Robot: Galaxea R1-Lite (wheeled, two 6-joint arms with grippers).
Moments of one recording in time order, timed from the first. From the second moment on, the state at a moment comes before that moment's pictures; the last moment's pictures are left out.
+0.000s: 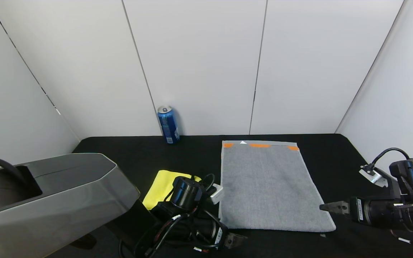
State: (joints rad) left arm -0.63 2.21 -0.83 -0.64 -0.44 -0.14; right arm -0.02 1.74 -0.57 -0.30 0.42 0.24
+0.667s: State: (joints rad) left arm -0.62 2.22 -0.82 -0.65 -0.44 -0.14; right arm -0.02 1.74 -0.57 -0.30 0.42 0.24
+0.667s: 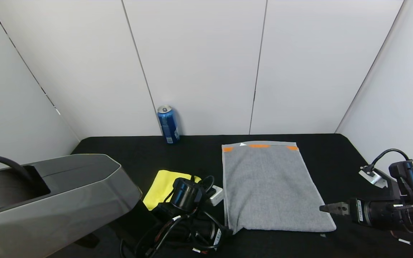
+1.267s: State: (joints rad) left arm -0.57 2.22 -0.83 -0.65 -0.44 -0.14; right arm 0.01 1.78 -0.57 -0.31 0.41 0.24
